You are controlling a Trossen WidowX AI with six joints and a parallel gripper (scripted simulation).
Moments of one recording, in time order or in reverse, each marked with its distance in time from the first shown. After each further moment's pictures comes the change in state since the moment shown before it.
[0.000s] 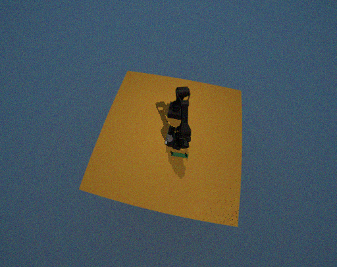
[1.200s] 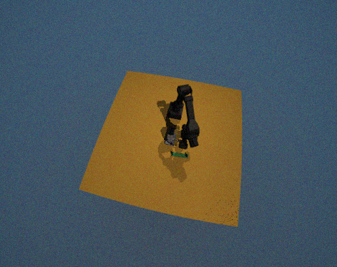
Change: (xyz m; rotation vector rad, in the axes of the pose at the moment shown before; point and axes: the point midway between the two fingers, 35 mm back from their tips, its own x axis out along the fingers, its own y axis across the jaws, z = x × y) arm -0.061 0.001 0.028 -0.018 0.009 0.004
